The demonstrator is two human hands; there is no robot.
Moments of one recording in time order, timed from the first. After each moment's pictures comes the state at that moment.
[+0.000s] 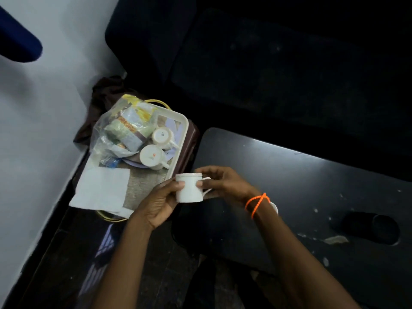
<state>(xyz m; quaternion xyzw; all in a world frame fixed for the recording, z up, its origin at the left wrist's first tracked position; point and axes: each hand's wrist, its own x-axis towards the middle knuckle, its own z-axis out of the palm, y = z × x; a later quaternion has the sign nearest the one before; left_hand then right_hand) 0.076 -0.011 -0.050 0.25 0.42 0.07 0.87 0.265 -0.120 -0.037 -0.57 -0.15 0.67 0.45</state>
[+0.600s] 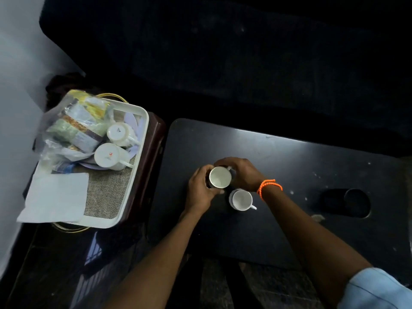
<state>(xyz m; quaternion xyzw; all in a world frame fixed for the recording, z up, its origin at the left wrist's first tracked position) 0.206 -0.135 -0.147 0.70 0.43 0.04 0.56 0.367 -0.217 -0.089 -0.79 -0.42 0.40 0.20</state>
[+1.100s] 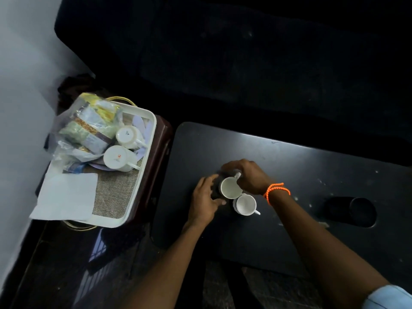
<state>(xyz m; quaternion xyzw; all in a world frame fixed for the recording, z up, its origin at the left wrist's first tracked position) 0.190 -0.148 -0.135 0.72 0.42 0.02 0.55 0.376 -0.211 -0.077 -0.80 -0.43 0.40 0.13</state>
